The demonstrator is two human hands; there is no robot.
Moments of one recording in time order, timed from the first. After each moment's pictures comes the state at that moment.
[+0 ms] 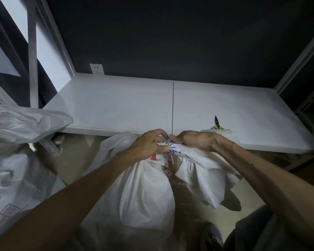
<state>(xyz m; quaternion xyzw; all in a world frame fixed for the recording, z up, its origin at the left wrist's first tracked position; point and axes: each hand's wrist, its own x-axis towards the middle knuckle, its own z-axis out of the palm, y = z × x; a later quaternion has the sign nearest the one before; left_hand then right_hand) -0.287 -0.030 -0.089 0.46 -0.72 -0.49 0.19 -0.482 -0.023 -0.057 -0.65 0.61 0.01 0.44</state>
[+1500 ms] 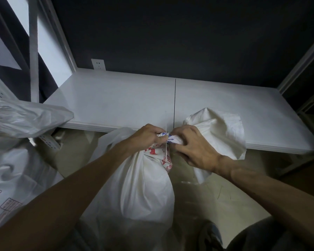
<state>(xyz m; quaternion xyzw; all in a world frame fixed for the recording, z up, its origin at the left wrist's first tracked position) -0.281 -0.045 -0.081 0.47 -0.72 -0.48 0.18 -0.491 0.011 -0.097 -0.91 0.35 -0.20 -0.12</state>
